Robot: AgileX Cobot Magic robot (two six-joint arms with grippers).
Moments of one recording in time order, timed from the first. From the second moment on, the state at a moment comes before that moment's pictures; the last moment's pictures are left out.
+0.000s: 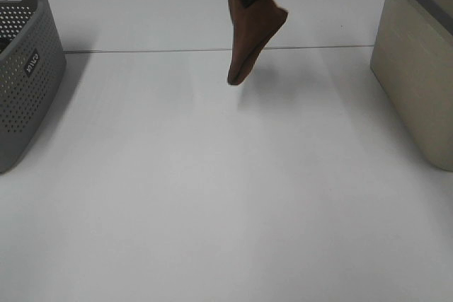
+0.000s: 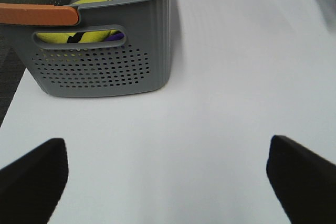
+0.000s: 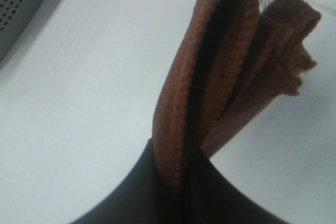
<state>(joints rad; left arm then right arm) 0.02 -0.01 -0.50 -0.01 1.06 0.01 0.35 2.32 -2.40 0.36 1.20 -0.28</state>
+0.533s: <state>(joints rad) 0.02 -0.01 -0.50 -0.01 1.06 0.01 0.19 1.98 -2.40 0.00 1.22 -0.20</state>
